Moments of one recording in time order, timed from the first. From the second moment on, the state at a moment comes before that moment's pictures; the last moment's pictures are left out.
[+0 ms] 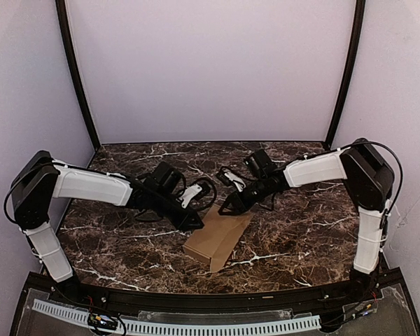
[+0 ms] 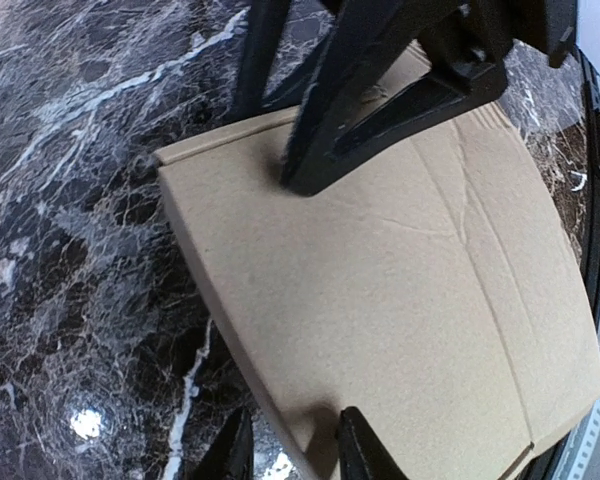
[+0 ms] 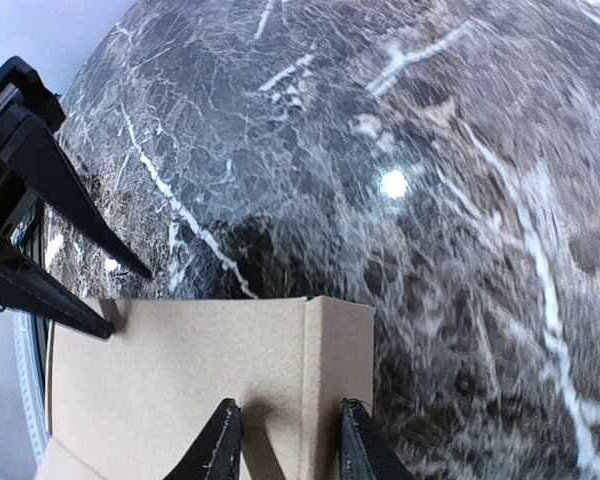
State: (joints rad) left arm -0.79 1.76 1.03 -0.21 0.35 -0.02; right arm 0.68 1.99 1.25 -0.22 -0.64 -0.02
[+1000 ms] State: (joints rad) left arm -0.79 1.22 0.46 0.03 0.25 -0.66; right arm 0.74 1.78 0.89 0.17 -0.35 0.41
